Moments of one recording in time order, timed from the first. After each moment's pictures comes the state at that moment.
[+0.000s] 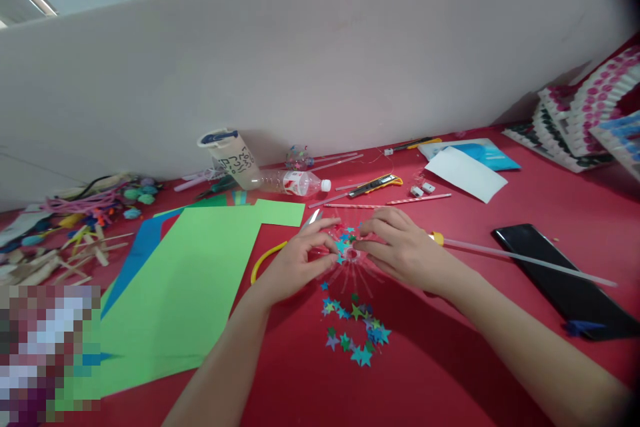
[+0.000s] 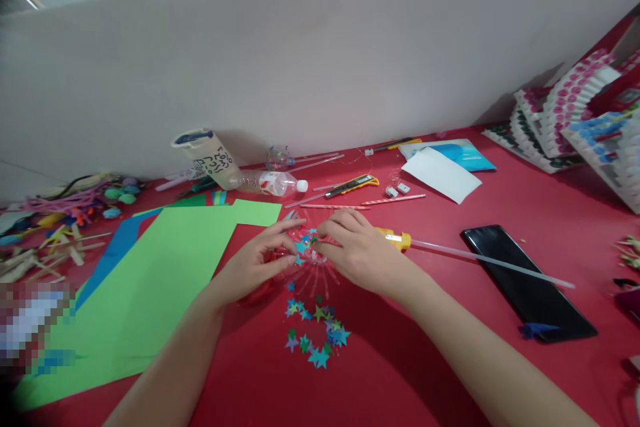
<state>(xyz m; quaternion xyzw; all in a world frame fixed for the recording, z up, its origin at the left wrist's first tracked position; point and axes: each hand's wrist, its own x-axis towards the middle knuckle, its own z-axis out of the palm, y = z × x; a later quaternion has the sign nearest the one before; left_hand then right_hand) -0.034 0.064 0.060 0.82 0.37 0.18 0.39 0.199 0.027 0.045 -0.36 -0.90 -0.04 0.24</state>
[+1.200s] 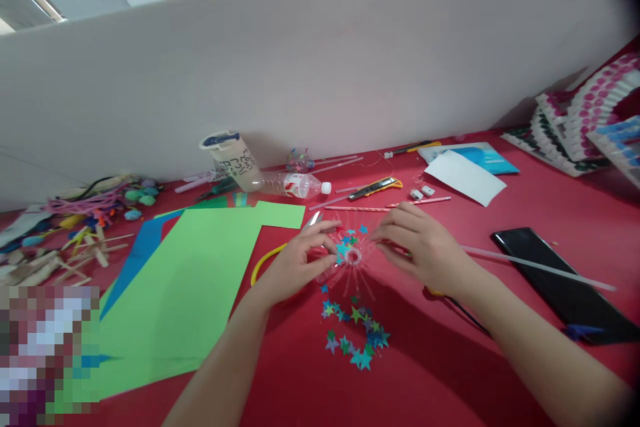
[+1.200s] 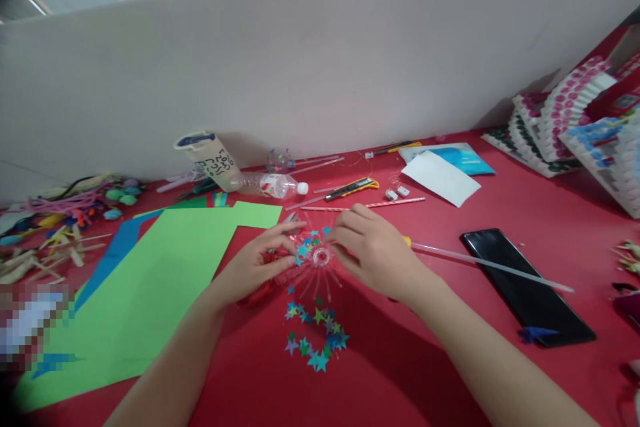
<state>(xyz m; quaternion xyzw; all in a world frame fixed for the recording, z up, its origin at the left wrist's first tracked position) -0.034 0.065 0.060 0.82 0.37 0.19 0.40 0.211 0.020 0.062 -0.43 -0.84 0.08 0.32</state>
